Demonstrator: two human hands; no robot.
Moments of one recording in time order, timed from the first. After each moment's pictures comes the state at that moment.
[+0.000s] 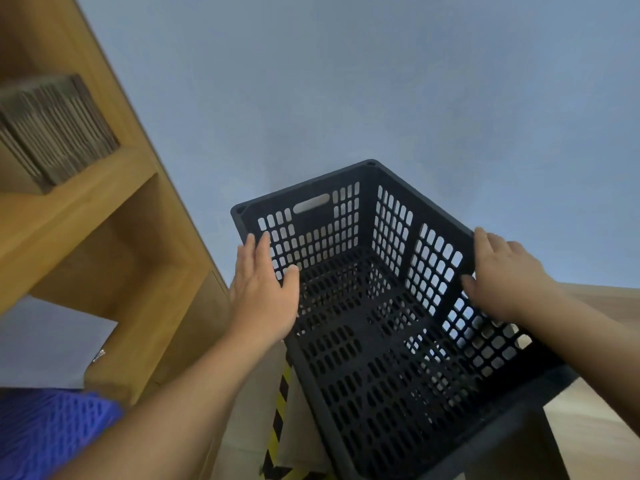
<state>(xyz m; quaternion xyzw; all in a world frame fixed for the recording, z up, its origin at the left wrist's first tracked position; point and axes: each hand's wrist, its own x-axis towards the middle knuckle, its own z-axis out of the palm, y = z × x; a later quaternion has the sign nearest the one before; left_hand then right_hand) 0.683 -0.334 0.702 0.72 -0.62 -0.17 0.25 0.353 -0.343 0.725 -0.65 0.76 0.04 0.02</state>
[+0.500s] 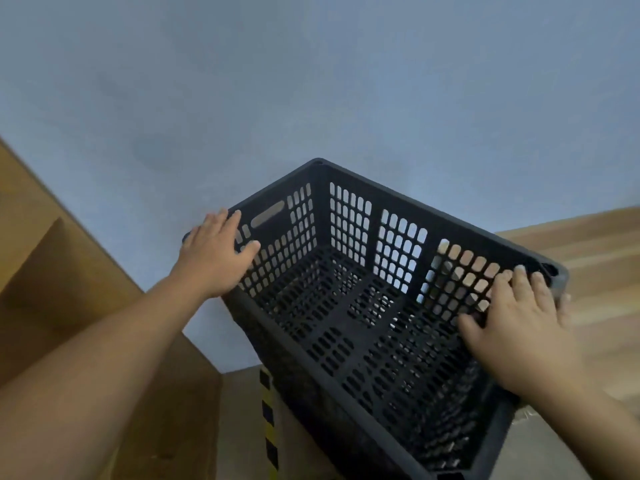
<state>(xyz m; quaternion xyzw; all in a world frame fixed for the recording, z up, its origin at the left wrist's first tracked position) 0.748 -0.481 0.715 0.58 -0.81 -0.06 0.05 0.436 -0.222 0.709 -0.42 0.91 -0.01 0.04</state>
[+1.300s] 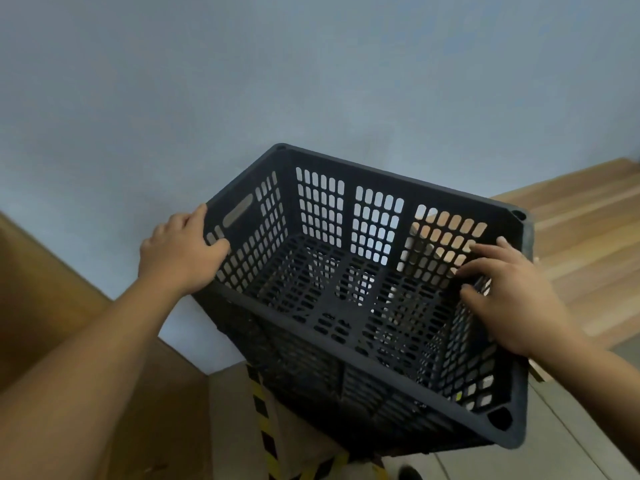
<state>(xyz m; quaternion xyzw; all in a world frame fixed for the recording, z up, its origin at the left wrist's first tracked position) 0.766 -0.487 0.720 0.60 -0.80 -0.05 0.03 0.429 -0.217 0.703 -0.47 0.86 -0.17 0.06</state>
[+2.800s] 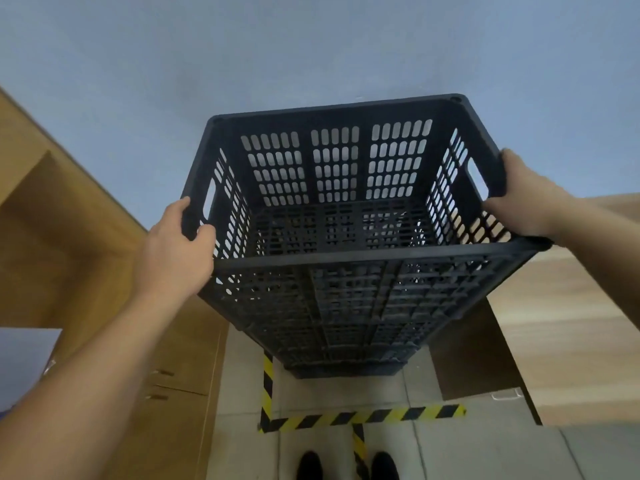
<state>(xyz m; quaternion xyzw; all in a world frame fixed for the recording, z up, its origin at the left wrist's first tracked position) 0.689 -0.365 0.714 0.75 -0.61 -0.13 0.22 0.247 -0.342 0.711 -0.51 0.82 -0.18 0.19</state>
